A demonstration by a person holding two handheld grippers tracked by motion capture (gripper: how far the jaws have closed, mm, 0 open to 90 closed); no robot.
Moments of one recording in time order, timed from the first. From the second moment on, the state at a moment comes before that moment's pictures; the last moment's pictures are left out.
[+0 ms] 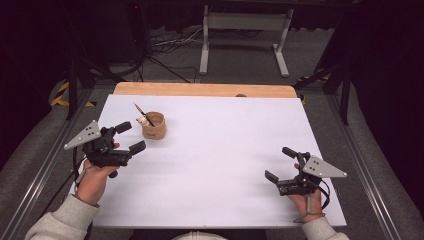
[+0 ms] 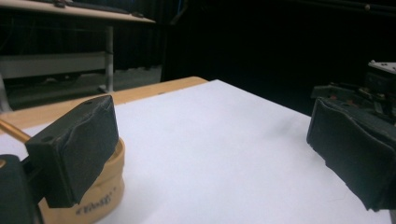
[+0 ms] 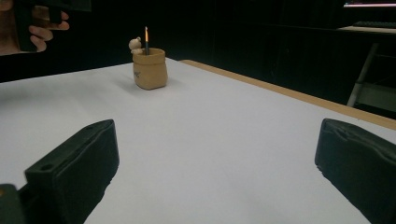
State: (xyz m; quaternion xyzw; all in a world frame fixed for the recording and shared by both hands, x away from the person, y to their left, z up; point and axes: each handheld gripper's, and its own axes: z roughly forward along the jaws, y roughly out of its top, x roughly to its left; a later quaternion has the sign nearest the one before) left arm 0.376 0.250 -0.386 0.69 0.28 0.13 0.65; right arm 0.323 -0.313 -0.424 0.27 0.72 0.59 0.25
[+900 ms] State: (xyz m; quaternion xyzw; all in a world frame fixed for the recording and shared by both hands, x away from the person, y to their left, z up) left arm 0.343 0.265 -0.436 0.71 0.30 0.12 0.63; right arm 0.323 -0.307 -0.432 0.25 0.73 0.59 0.24
